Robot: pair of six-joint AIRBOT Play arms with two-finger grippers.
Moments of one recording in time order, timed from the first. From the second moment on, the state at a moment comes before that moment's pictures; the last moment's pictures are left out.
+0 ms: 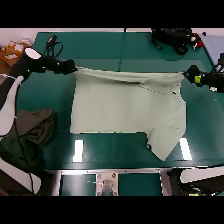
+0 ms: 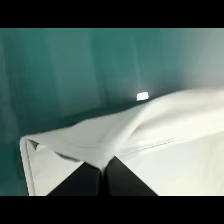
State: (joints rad) left arm 0.00 -1.80 1.64 0.81 -0.89 -1.20; right arm -0.45 -1.64 1.30 -0.57 0.70 1.10
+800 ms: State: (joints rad) left arm -0.01 -1.84 1.64 0.64 -0.67 -1.10; right arm -0.41 -1.88 1.64 -0.58 0.68 1.10
